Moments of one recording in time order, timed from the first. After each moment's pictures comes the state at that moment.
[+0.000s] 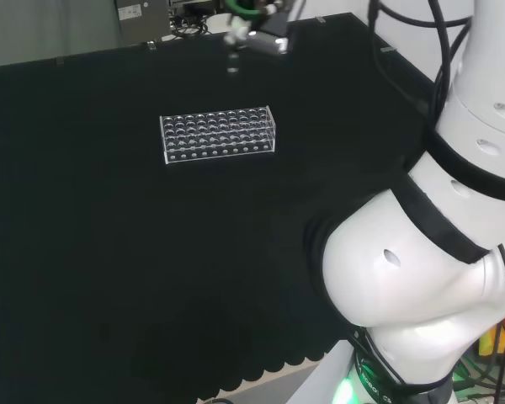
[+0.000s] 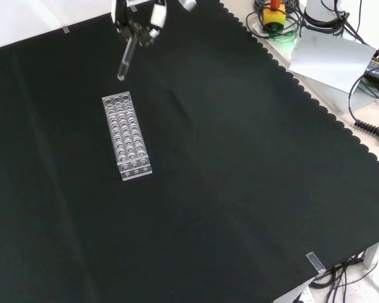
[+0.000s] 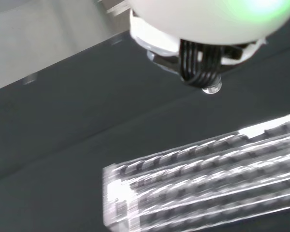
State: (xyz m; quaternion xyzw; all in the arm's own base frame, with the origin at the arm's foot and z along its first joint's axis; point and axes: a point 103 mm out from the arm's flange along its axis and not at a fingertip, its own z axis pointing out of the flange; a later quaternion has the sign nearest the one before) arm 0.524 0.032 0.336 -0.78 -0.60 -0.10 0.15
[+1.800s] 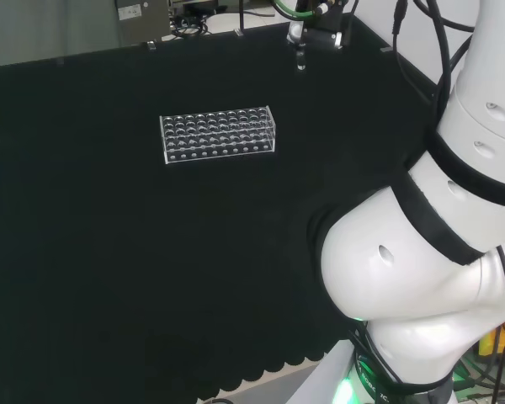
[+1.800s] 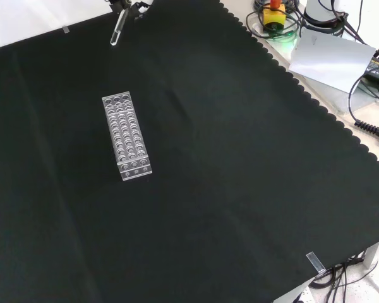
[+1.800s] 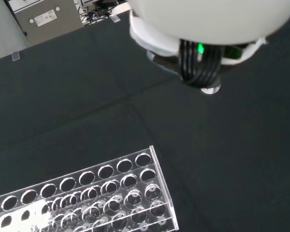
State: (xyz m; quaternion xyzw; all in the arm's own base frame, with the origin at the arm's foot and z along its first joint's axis) arm 0.500 -0.090 0.336 -0.85 -0.52 -0.04 0.09
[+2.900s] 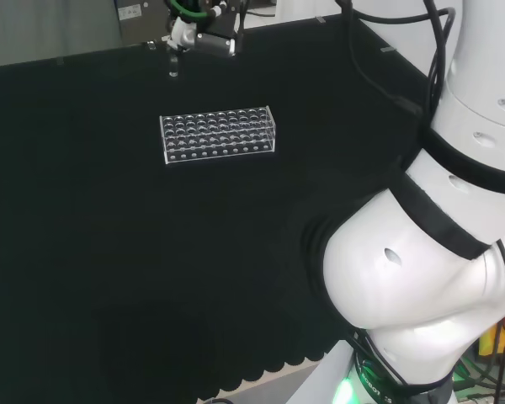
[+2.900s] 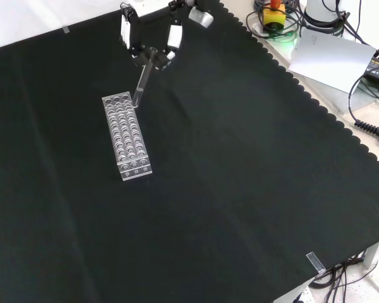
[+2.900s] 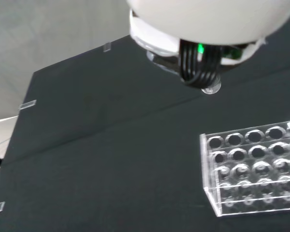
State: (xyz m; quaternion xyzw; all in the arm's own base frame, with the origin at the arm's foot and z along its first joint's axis) arm 0.531 0.106 0.343 -0.73 -0.66 -0.10 0.16
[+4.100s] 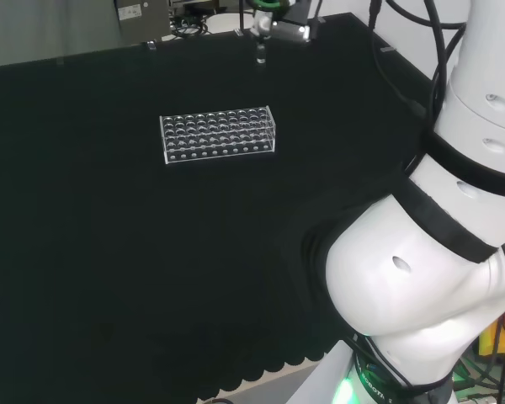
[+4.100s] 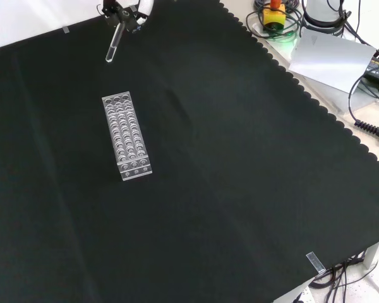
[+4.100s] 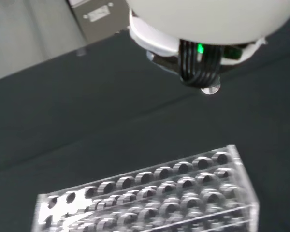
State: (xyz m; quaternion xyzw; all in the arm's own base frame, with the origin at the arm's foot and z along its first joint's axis) arm 0.527 -0.045 0.342 -0.81 -0.57 -0.06 0.10
